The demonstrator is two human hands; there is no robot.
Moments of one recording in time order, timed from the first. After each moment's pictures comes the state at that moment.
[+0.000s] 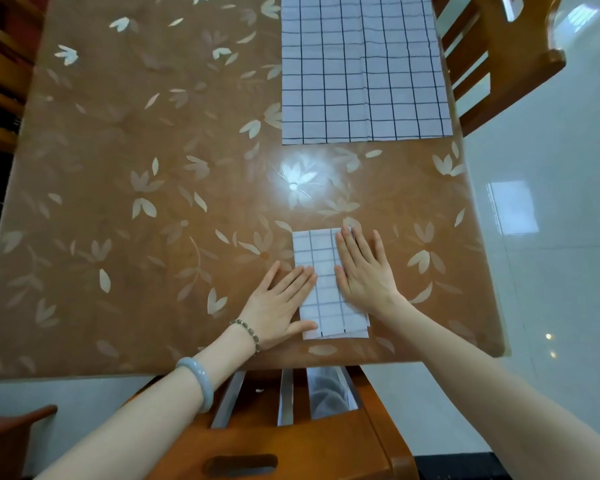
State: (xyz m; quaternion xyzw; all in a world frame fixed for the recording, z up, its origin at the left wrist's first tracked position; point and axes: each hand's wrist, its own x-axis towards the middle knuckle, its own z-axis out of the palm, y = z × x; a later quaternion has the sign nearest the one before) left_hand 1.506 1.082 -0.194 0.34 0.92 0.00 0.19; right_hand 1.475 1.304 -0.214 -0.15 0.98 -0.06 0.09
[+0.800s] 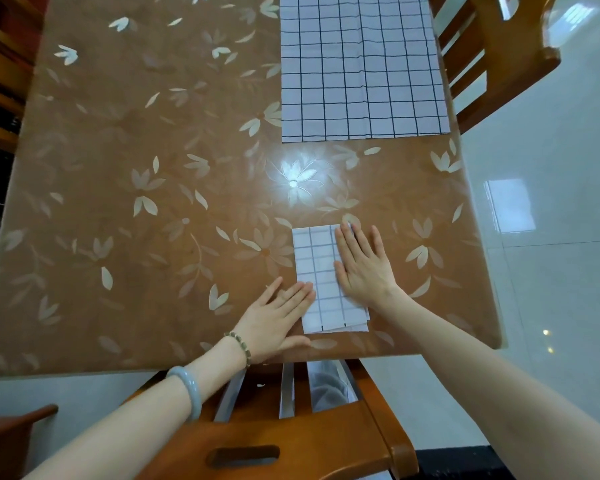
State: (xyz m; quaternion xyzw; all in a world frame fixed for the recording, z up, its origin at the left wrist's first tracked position) left_hand 1.534 1.066 -0.204 0.40 0.90 0.02 0.15; right_hand 1.470 1.302 -0.211 -0.14 0.98 -0.05 0.14
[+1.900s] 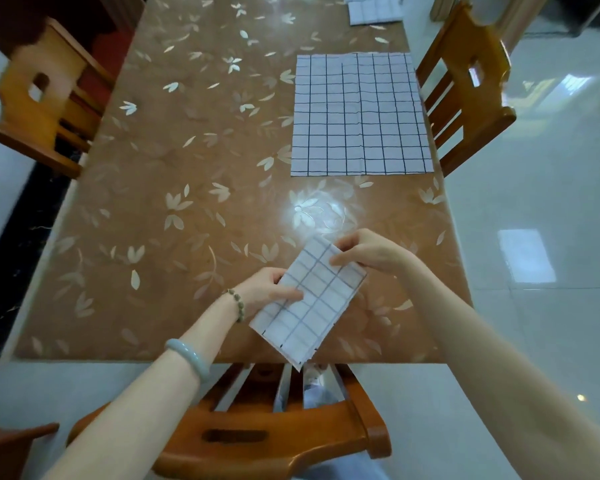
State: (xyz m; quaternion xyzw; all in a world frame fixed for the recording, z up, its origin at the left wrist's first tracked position) left_hand 1.485 1.083 -0.091 -0.08 0.70 0.57 0.43; right_hand 1.424 1.318 -0.086 -0.03 0.81 -0.45 0.37
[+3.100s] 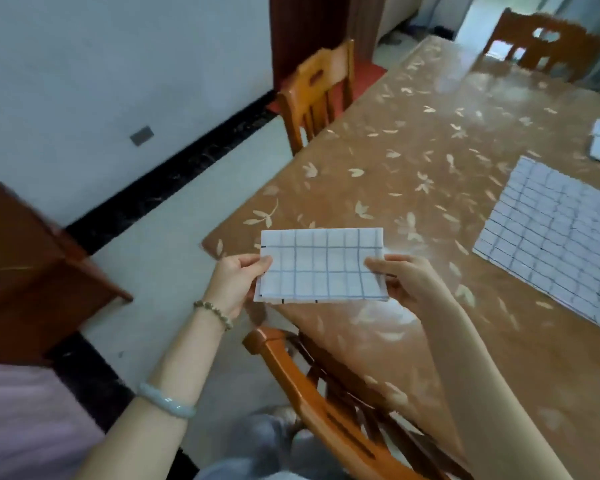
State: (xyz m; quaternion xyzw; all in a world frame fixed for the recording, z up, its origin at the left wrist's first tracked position) left_hand 1.643 0.856 -0.016 -0.43 0.57 0.70 -0.09; right_hand 1.485 1.068 0.004 0.05 0.69 -0.62 0.38
